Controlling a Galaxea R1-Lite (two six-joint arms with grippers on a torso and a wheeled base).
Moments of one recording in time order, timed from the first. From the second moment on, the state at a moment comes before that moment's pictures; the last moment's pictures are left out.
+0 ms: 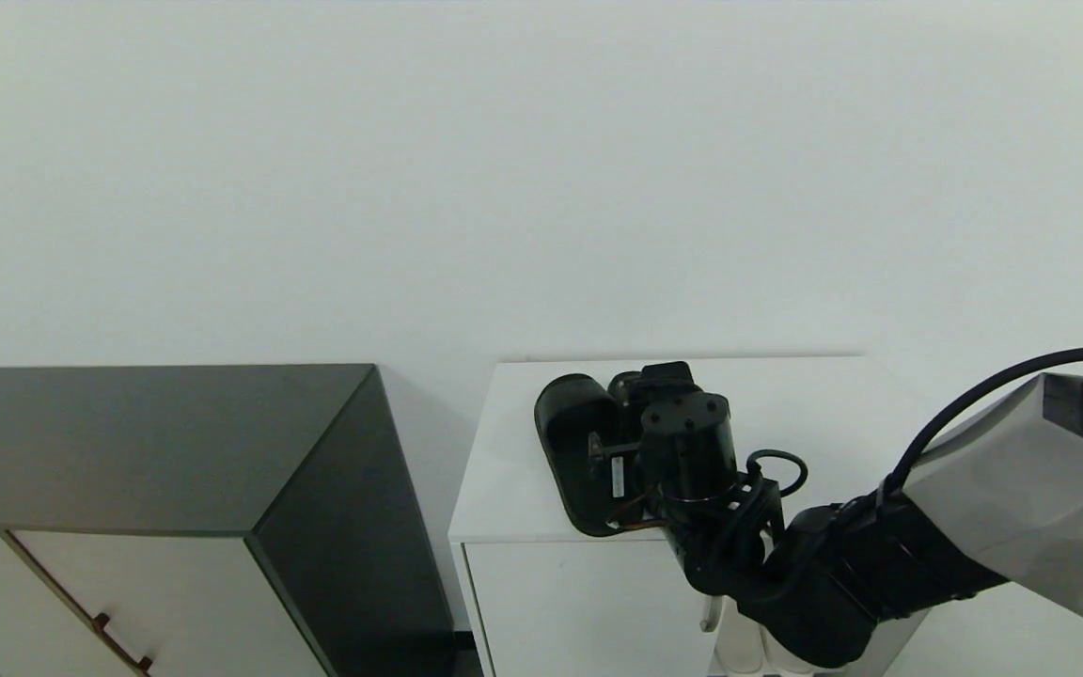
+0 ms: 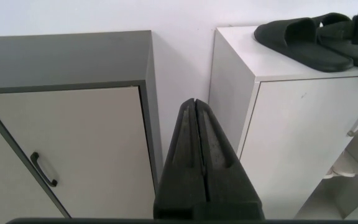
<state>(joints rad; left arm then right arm) 0.00 0.00 0.00 0.00 -0.03 0.01 0.84 2.12 -1.05 -0.82 -0.64 0.17</state>
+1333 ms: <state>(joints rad) 0.00 0.00 0.00 0.00 -0.03 0.01 0.78 2.30 -1.24 -0.82 -0.62 0.17</state>
